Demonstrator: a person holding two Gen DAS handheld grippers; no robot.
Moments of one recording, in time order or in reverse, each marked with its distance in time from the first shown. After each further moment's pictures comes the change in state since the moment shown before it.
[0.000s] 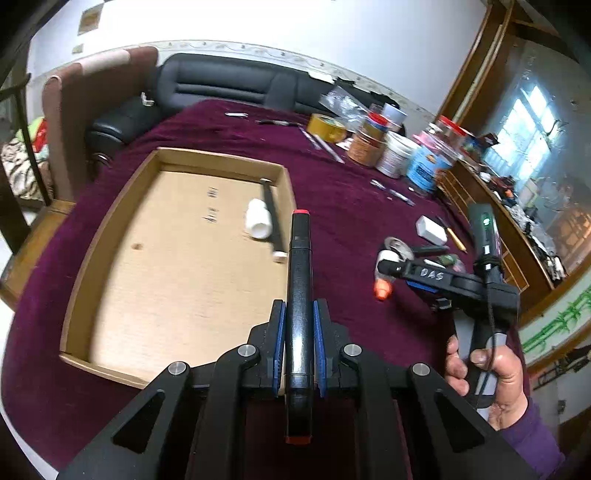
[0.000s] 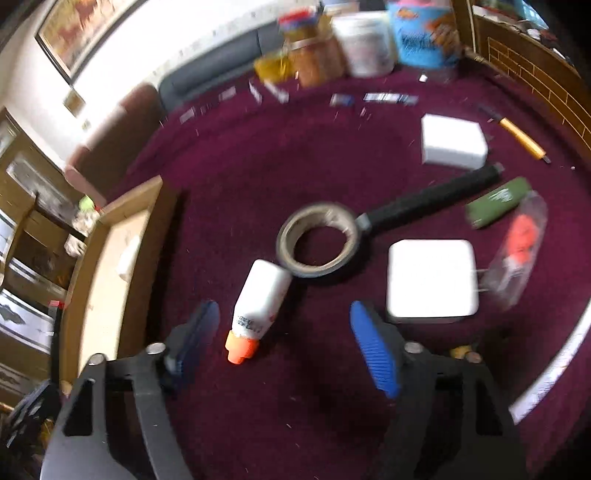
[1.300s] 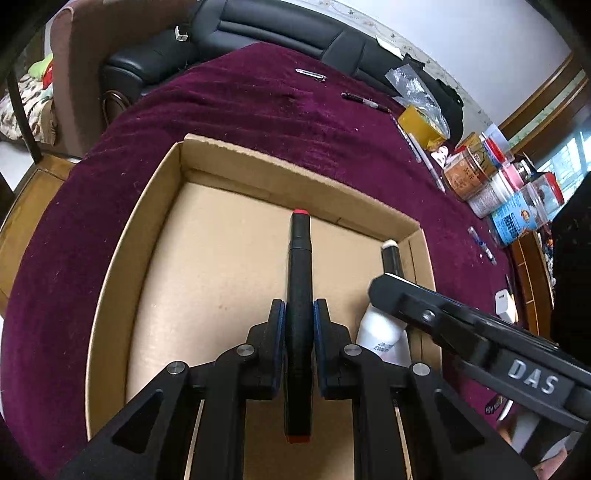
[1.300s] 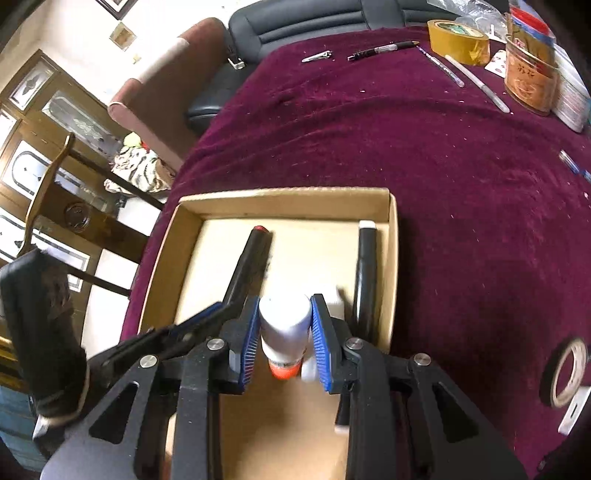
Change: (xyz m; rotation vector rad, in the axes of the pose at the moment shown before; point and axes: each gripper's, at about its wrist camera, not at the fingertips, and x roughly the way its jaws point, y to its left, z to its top) left arm 0.145 0.121 0.113 -0.201 0.201 0.019; right arm 0.096 0.189 0.075 -0.170 0.190 0.186
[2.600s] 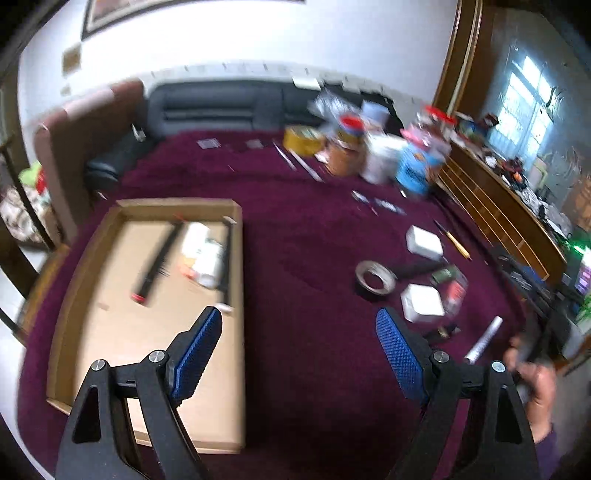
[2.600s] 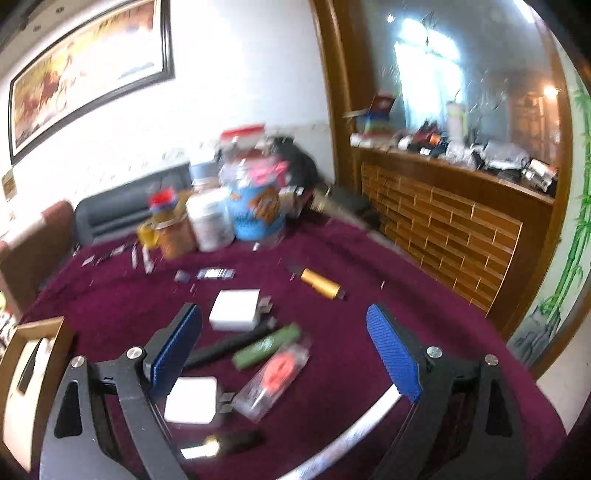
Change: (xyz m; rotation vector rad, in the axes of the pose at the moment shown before) left arm -0.091 -0.193 -0.136 0.301 -0.212 0.070; right arm -0.257 -0.231 -0.168 0.238 -0.780 -0.647
